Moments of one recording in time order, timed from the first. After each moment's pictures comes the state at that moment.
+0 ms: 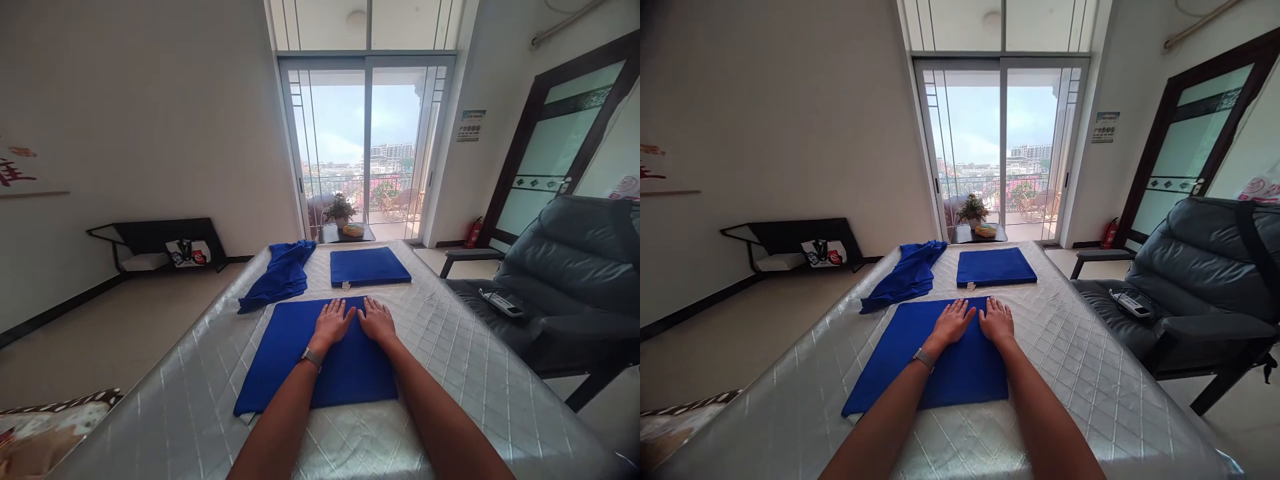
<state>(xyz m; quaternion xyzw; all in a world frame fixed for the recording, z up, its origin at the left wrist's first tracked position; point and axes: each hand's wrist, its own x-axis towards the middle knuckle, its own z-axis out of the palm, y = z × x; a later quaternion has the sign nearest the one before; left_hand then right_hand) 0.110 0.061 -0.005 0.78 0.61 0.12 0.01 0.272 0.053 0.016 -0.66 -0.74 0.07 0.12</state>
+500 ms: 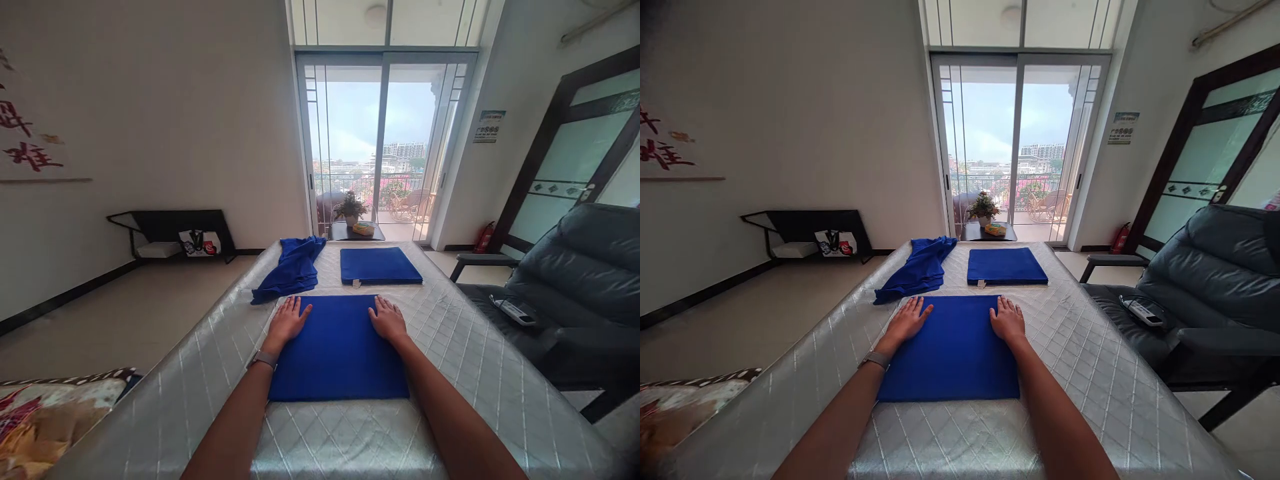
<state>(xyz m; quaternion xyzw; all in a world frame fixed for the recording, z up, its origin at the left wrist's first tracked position) -0.046 0.044 -0.009 0.68 0.73 0.09 -0.02 0.272 0.057 0.015 -0.66 -0.74 0.08 0.08</state>
